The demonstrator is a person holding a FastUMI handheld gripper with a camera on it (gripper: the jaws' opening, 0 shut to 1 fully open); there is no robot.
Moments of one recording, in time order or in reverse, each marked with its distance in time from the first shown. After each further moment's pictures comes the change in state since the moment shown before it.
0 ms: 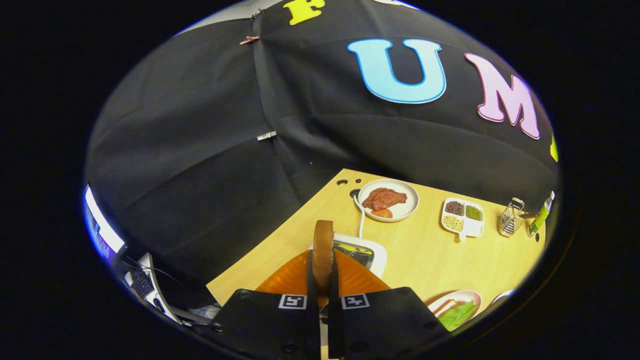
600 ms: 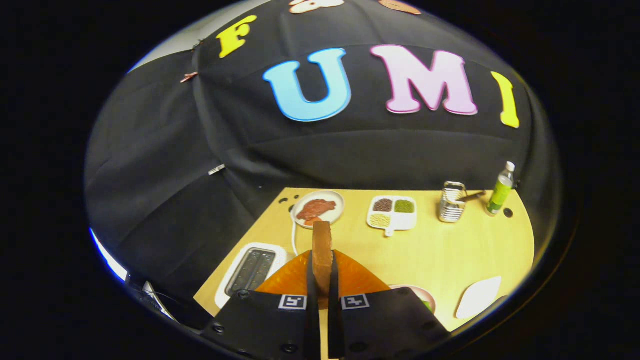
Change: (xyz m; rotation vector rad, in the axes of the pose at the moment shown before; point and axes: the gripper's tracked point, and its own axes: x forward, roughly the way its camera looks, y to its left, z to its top) arm -0.090 -0.171 -0.002 0.208 -0.059 -0.214
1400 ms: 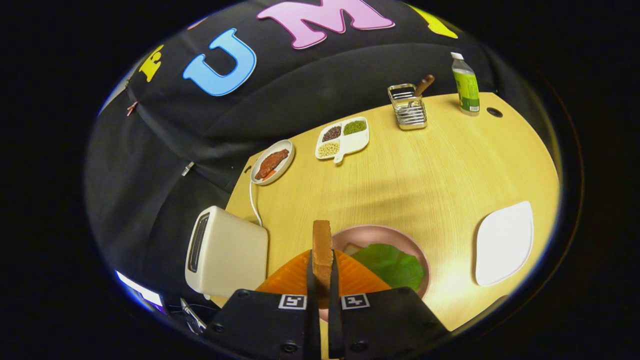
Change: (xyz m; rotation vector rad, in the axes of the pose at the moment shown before) arm 0.022 -0.110 -0.134 0.313 0.258 0.008
